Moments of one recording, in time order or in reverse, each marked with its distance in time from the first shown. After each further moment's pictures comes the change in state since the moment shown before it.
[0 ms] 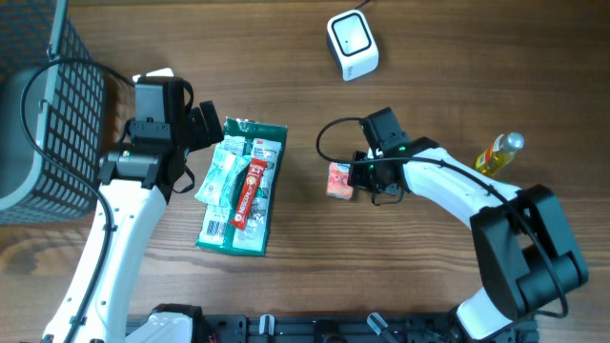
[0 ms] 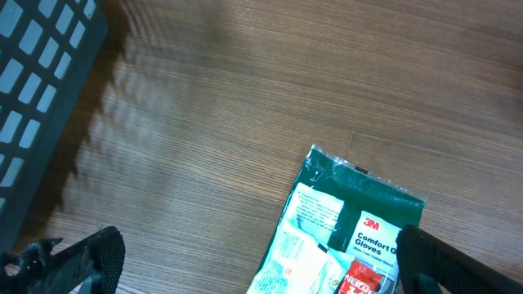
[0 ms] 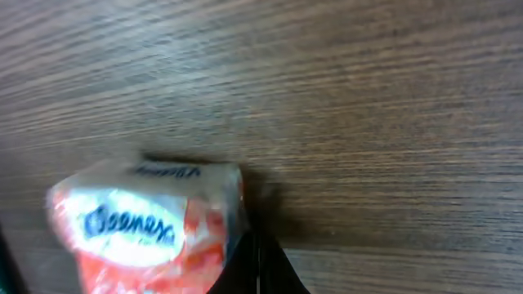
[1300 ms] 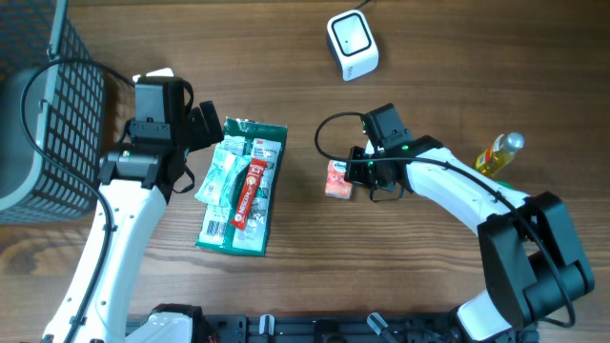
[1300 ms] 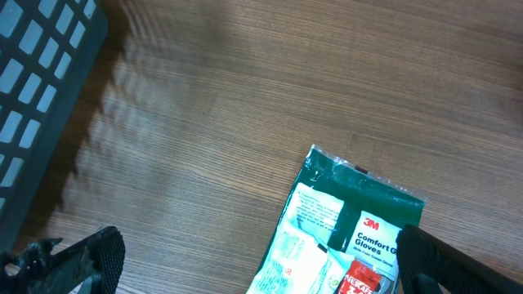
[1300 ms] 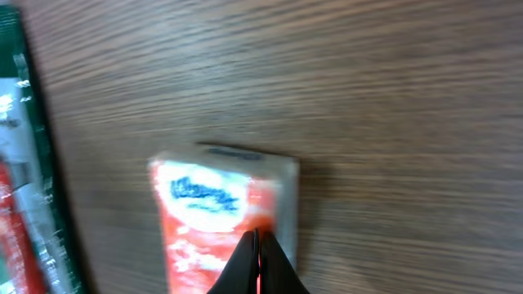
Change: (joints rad) left arm 0.000 0.000 0.000 0.000 0.000 0.000; right arm 0.000 -0.037 0.015 0.020 -0.085 -0.006
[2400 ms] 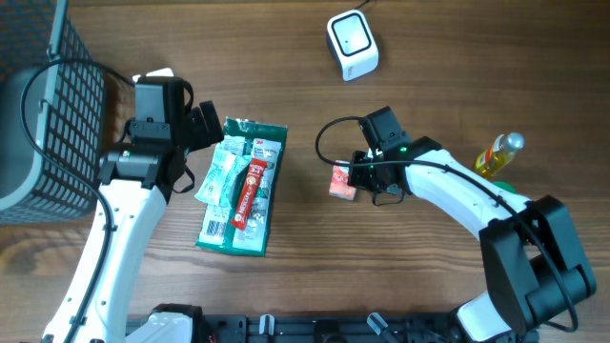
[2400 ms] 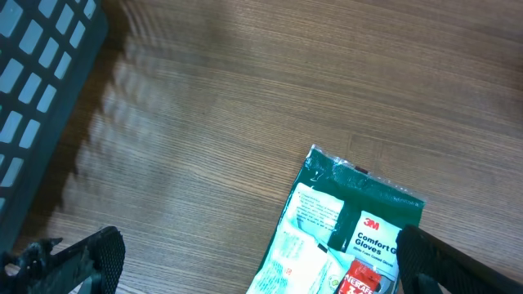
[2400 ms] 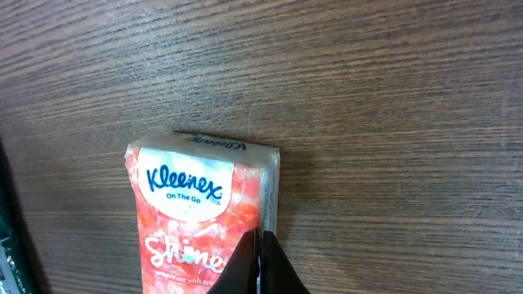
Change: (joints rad) left arm 0.000 0.000 0.000 0.000 0.000 0.000; right arm 0.016 -0.016 0.000 -0.072 0.111 0.000
